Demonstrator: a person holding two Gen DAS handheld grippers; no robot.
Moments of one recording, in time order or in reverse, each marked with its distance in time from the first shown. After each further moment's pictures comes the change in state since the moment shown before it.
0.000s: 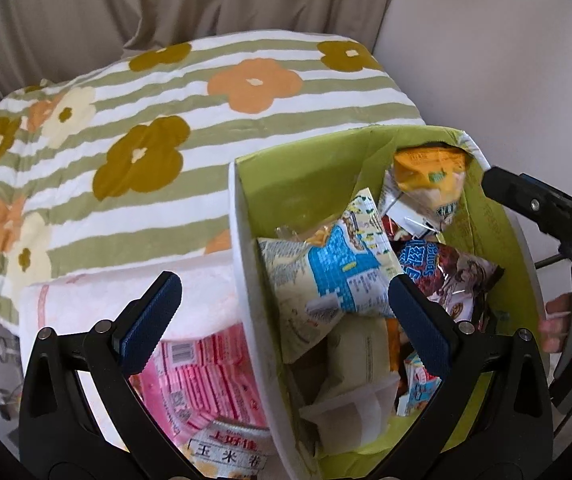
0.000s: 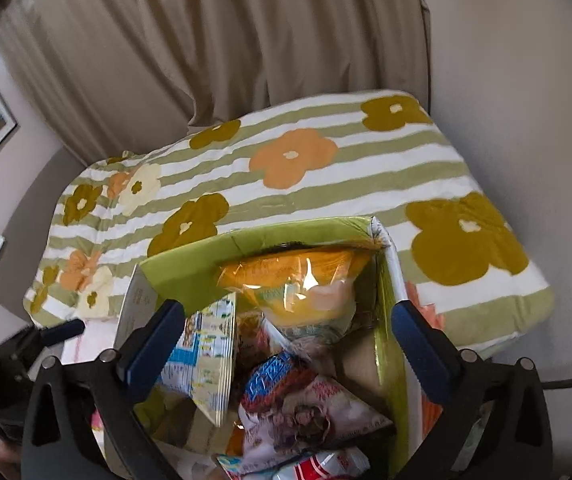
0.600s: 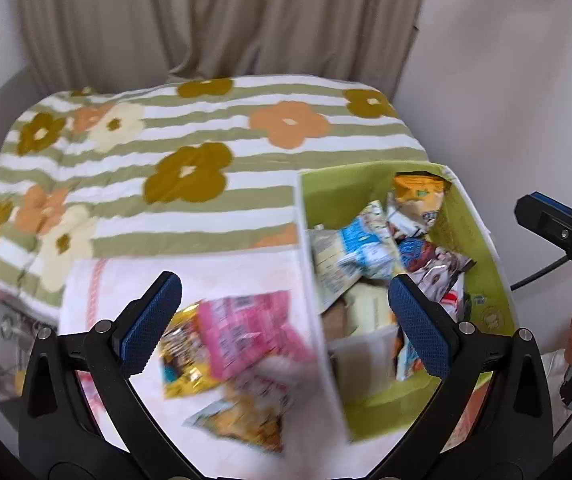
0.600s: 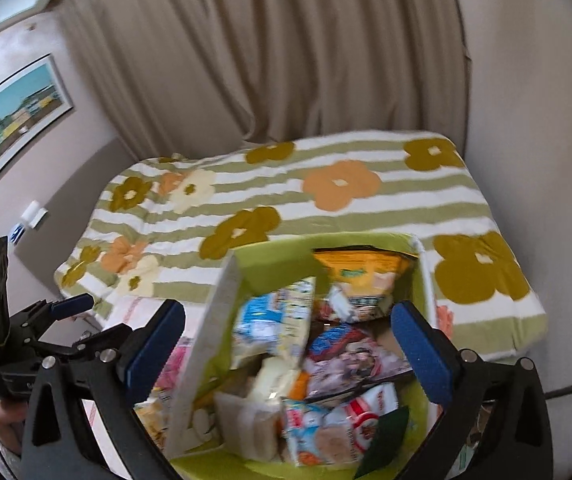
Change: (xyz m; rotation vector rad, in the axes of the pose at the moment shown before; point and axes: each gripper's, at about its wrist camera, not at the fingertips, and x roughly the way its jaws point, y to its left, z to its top) left arm -0.128 0.040 -0.060 -0.104 -0.160 0.069; right arm -0.096 0.060 -0.022 -0.132 -0.090 0.138
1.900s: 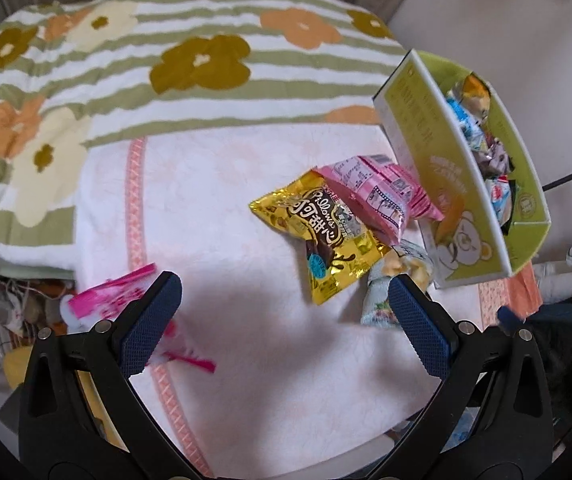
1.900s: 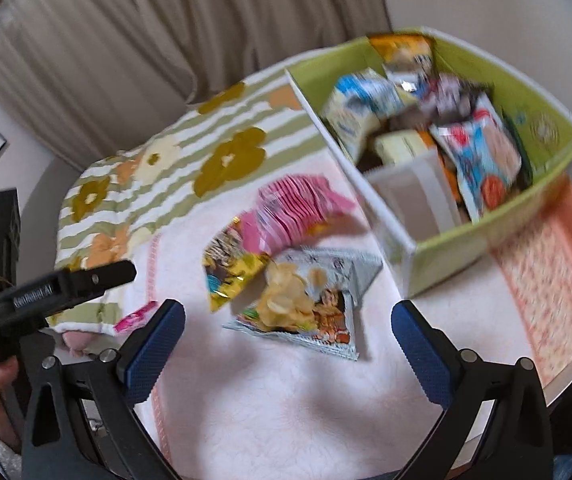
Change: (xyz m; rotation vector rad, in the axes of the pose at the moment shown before) left arm 0.069 0.204 -0.088 -0.002 0.326 -0.234; right arm 0.071 0.195 -0.193 0.447 0.108 -0.221
